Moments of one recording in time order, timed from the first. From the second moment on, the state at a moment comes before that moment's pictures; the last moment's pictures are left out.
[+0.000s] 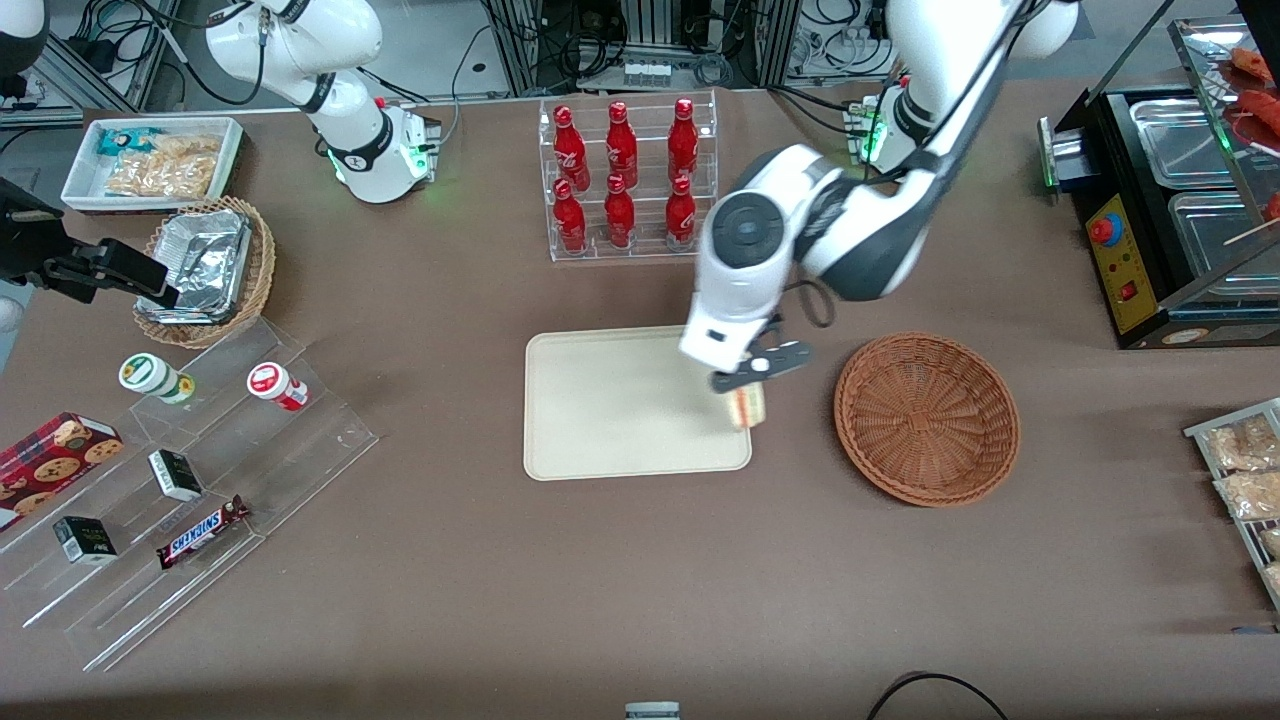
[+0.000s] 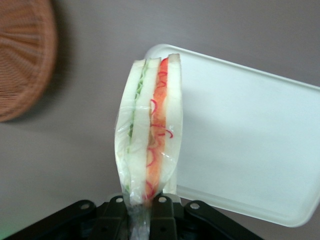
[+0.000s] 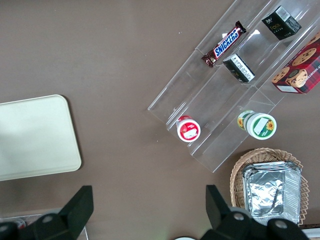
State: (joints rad) arm -0.47 0.47 -0.30 -1.57 0.09 1.94 -1.07
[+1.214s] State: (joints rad) arm -0.65 0.75 -0.30 -1.49 0.27 2.16 -1.07
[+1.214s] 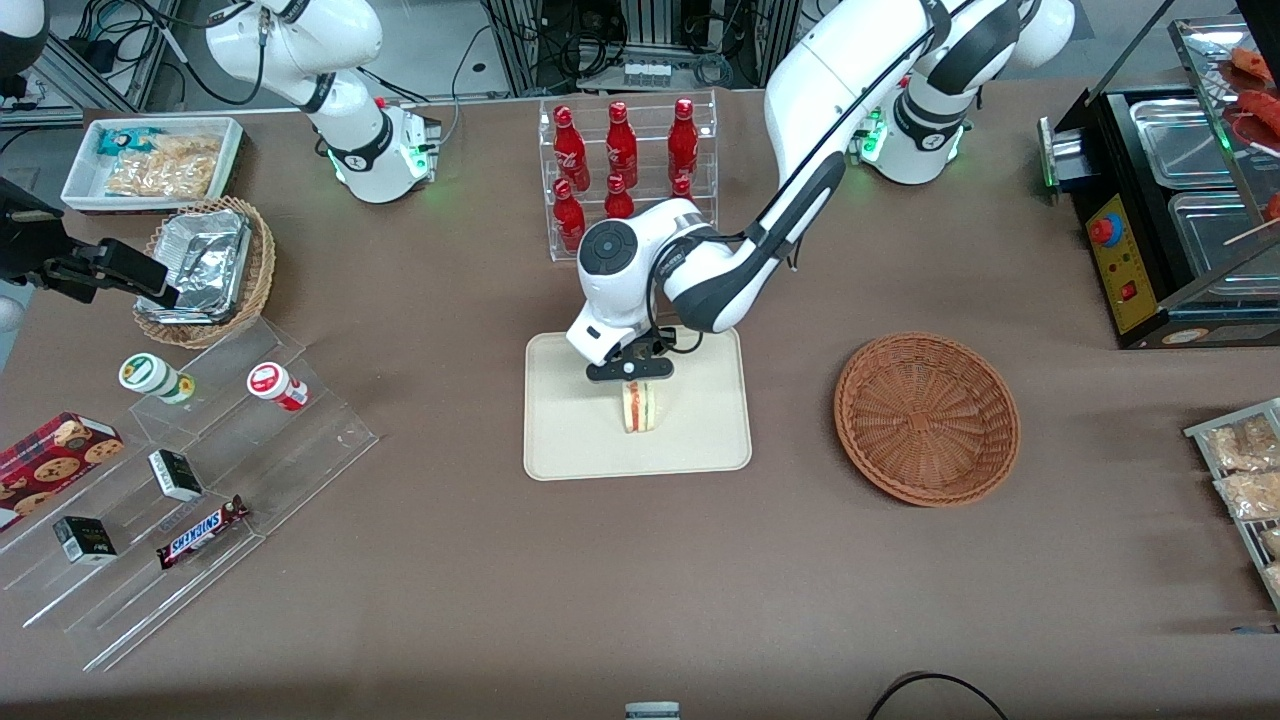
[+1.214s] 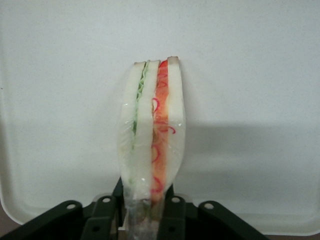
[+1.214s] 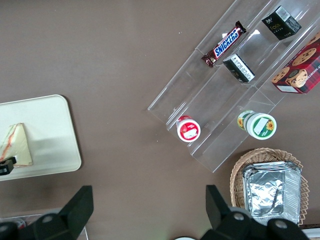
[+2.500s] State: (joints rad) arm -0.25 0.22 -0.28 -1.52 0.20 1.69 -1.19
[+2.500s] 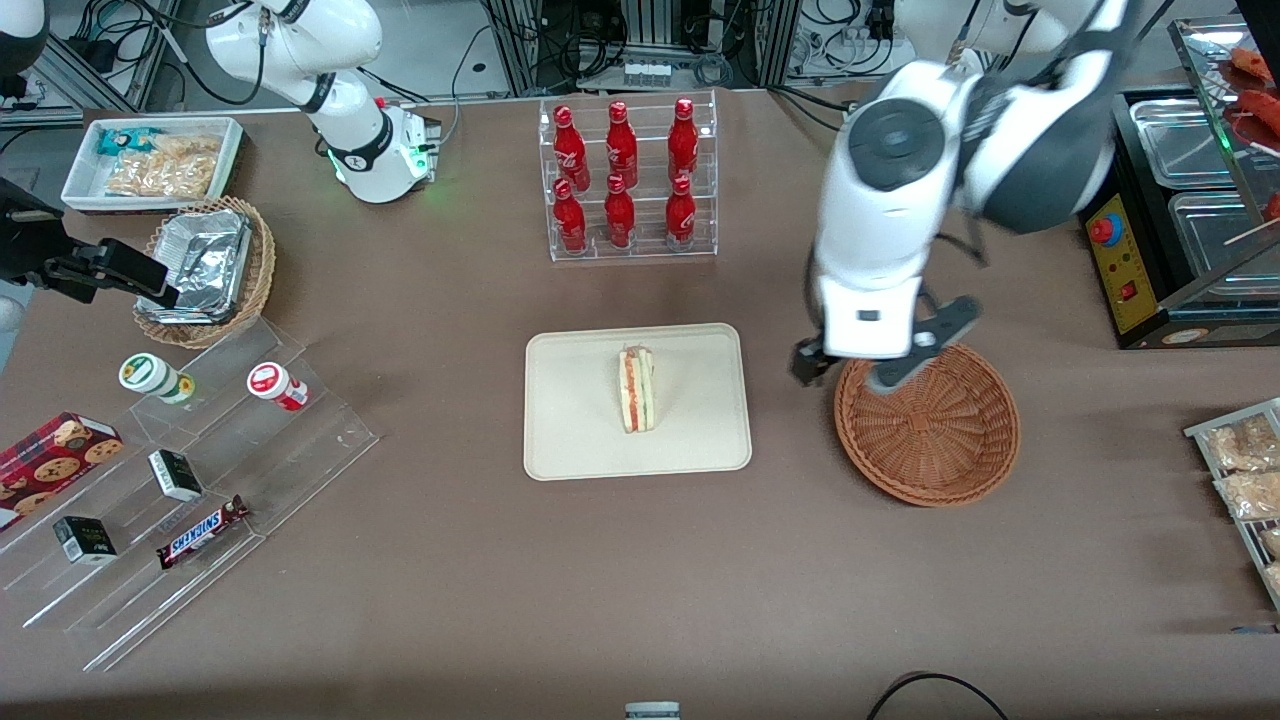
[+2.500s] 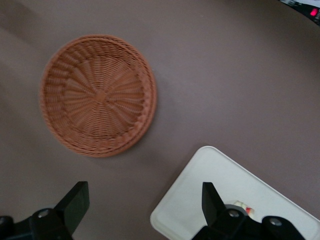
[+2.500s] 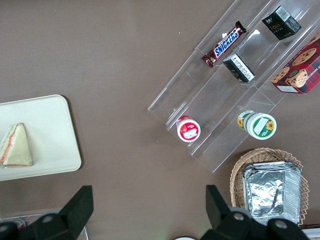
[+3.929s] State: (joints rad) arm 0.04 -0.03 -0.14 -1.58 0.04 1.47 -0.15
